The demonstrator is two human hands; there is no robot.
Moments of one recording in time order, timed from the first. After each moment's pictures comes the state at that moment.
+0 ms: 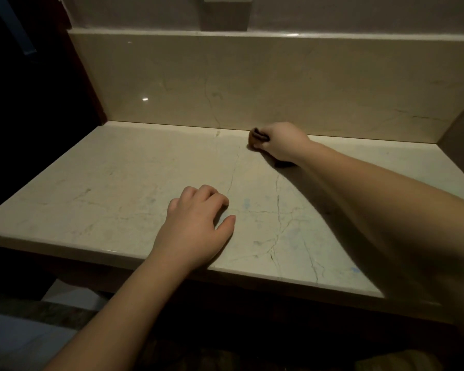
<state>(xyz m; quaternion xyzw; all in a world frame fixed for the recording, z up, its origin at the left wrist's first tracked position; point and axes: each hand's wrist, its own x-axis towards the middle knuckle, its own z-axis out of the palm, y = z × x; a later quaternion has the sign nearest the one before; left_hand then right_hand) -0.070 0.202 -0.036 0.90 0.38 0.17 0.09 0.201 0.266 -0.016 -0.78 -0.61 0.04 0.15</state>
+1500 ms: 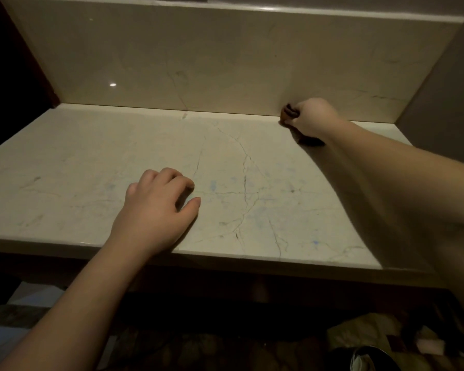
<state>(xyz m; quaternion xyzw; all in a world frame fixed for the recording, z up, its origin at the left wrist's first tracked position) -0.068 0.202 -0.038 0.90 0.39 0.17 0.08 0.288 0.200 -0.004 -0.87 -0.49 -0.01 0.11</state>
